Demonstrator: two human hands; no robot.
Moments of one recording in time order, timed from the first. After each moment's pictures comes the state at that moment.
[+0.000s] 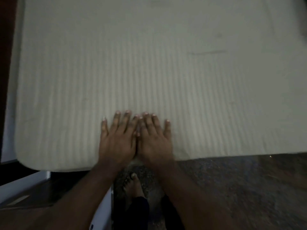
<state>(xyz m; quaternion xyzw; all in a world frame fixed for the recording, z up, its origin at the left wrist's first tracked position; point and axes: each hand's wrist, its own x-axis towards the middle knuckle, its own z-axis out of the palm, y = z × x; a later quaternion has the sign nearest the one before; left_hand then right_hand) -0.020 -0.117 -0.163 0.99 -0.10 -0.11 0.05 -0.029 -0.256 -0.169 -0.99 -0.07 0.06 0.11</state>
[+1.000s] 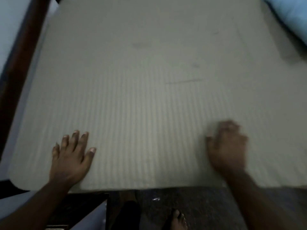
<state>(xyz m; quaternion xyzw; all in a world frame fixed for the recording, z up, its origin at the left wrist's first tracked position) -0.006 -0.066 -0.149 0.98 0.11 -0.17 0.02 0.018 -0.540 -0.173 -0.99 0.11 0.01 0.06</state>
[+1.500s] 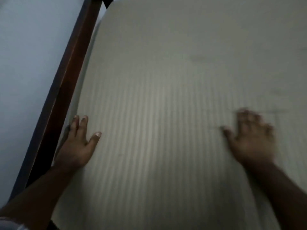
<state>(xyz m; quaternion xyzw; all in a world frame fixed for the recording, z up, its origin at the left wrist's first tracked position) 0.126 0.101 -0.160 0.96 0.22 -0.15 0.10 0.191 -0.409 -0.212 -1.00 0.04 0.04 0.04</state>
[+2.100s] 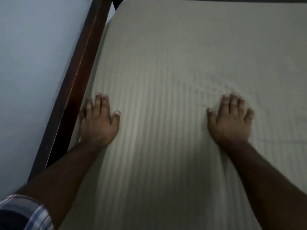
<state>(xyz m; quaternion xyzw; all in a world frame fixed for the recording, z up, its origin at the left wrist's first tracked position) 0.269 0.094 -0.172 0.99 0.15 -0.07 0.04 0.319 -0.281 -0.193 -0.99 0.08 0.05 0.06</state>
